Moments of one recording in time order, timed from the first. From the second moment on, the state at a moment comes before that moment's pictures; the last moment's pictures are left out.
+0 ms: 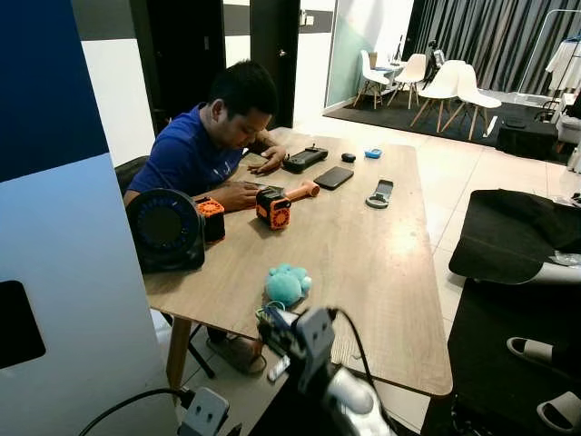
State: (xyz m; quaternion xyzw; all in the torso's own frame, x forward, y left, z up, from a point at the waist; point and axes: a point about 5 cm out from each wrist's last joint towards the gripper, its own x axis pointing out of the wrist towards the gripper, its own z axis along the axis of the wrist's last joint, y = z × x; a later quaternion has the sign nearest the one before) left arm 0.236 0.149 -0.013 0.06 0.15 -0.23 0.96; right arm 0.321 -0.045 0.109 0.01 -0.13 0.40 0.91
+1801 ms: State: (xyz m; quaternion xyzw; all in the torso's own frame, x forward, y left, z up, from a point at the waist) left arm 0.207 0.212 -0.056 0.17 0.35 -0.06 0.92; right arm 0.268 -0.066 0.018 0.20 0.16 0.46 0.85
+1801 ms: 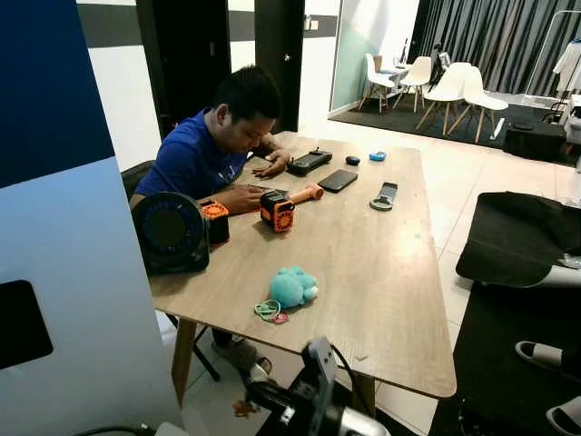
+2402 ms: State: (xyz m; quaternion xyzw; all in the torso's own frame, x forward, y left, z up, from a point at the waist) left arm 0.206 0.215 -0.059 0.18 0.36 -0.04 0.91; right arm 0.210 -0.142 -0.061 0.20 0.36 0.19 0.89
